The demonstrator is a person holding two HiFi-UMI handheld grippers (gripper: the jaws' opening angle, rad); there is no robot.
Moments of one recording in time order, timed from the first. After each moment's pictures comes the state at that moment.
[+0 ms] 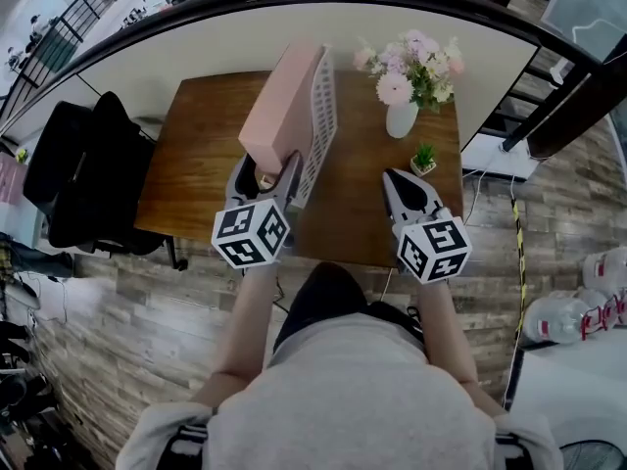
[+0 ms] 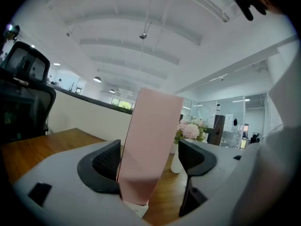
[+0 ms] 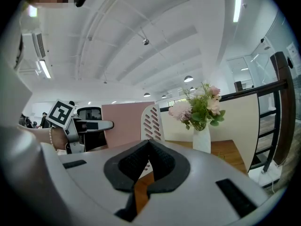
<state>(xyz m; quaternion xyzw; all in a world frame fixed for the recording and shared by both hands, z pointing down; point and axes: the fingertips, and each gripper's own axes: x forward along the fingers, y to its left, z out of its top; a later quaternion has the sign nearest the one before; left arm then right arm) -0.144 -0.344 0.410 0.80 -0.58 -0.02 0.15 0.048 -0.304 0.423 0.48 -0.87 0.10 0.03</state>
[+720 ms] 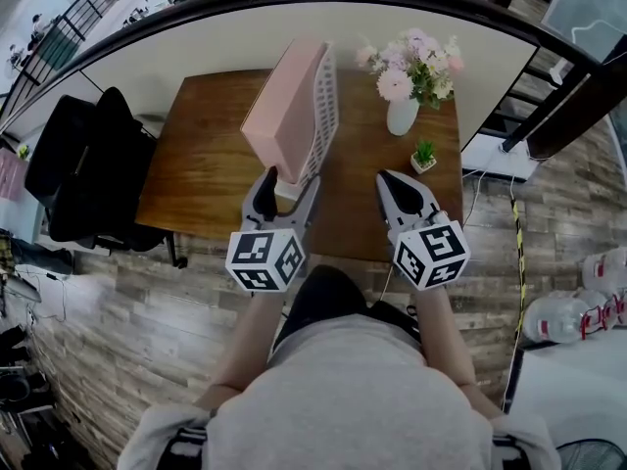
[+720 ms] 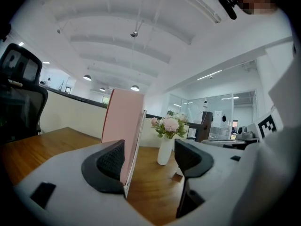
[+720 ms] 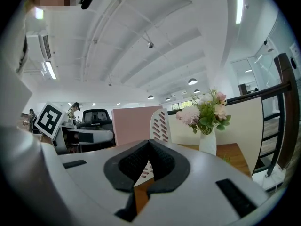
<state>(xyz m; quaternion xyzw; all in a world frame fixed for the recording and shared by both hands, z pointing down) -0.108 -0.290 0.409 0.83 -0.54 -0.01 0.13 0.030 -0.281 0.407 0.46 -0.88 0.08 0.02</state>
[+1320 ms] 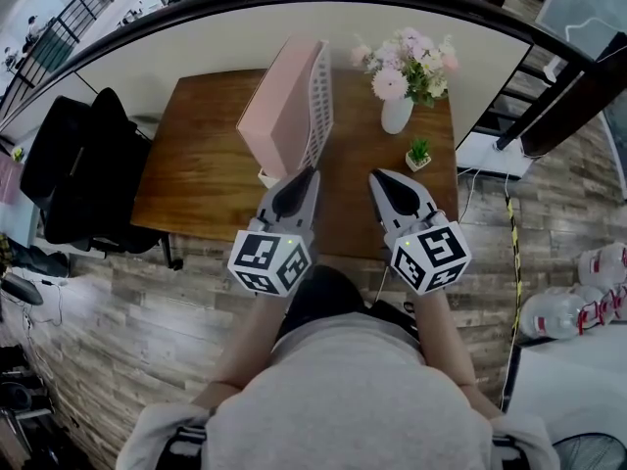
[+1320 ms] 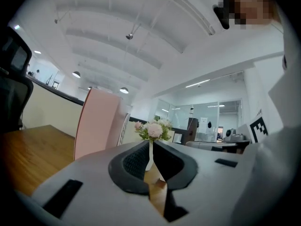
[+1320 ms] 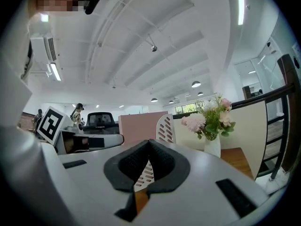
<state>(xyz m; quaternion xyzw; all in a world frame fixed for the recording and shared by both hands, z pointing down) -0.070 -0.278 0.389 0.87 -0.47 -0.05 0.12 0.021 -0.269 0.384 0.45 -0.89 0.07 0.00</state>
